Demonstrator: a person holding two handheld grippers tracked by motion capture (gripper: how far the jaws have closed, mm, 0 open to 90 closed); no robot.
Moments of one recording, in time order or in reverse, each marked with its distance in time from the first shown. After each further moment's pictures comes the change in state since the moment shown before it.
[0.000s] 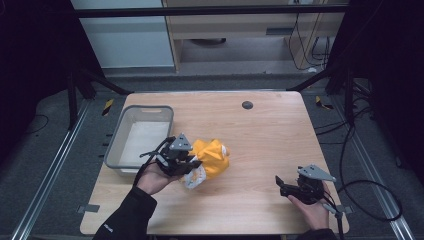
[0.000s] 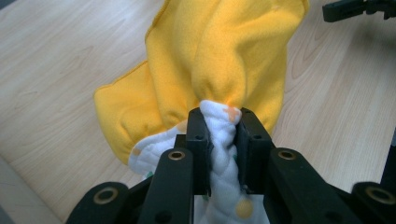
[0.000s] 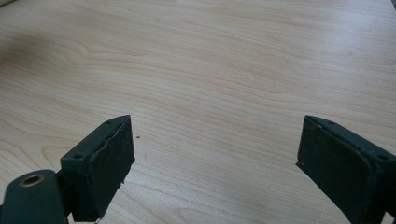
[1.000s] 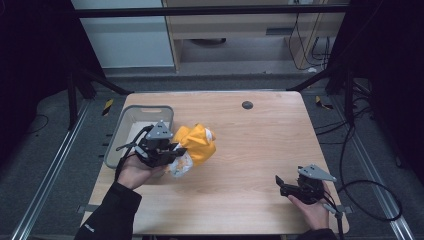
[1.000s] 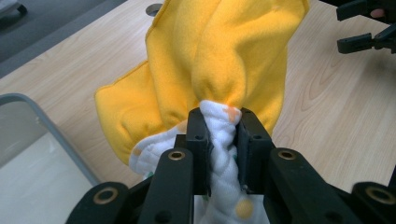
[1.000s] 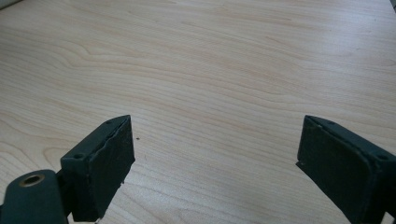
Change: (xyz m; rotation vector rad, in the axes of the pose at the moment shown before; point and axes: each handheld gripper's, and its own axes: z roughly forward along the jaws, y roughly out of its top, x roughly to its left) left arm 0.015 0.008 -0.052 -0.068 0.091 -0.035; right arm 0.000 0.000 -0.001 -0.001 0.002 0.009
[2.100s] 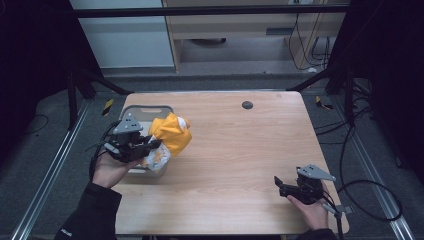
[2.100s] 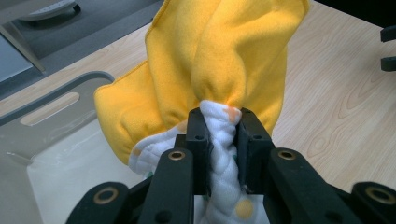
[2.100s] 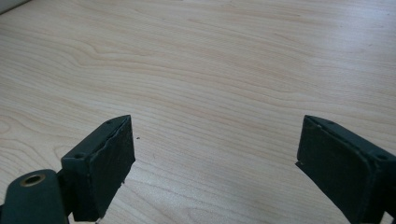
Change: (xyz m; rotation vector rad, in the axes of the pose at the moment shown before) left arm 0.032 -0.017 -0.048 -0.048 0.127 -0.092; right arm 0.001 0.001 0.001 0.010 0.022 0.004
